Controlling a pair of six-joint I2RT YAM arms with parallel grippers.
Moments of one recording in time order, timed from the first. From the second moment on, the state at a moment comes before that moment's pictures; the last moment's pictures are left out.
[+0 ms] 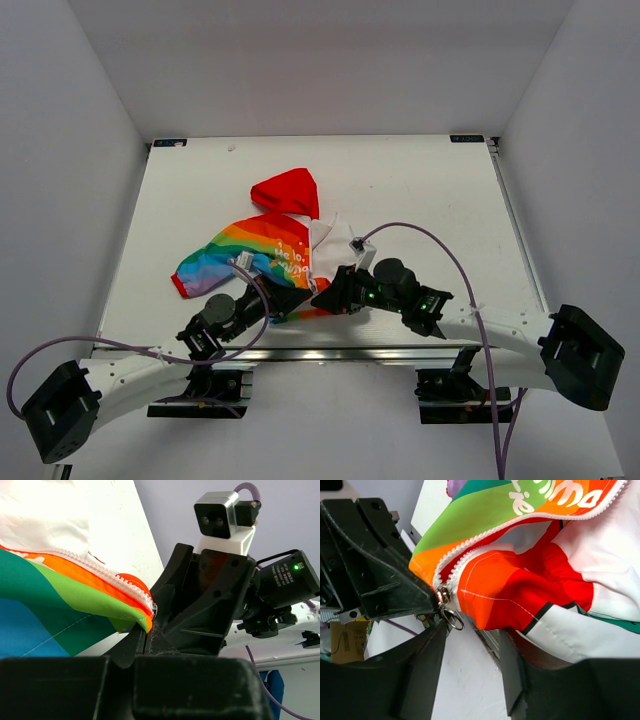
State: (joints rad) left arm -0.87 0.75 0.07 0.67 0.02 -1.08; right arm 1.00 1.15 0.48 0.33 -0.19 0.83
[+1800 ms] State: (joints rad) left arm -0.87 0.70 0.15 0.40 0.03 -0.94; right arm 0.95 1.30 0.67 0.29 -0.27 0.86
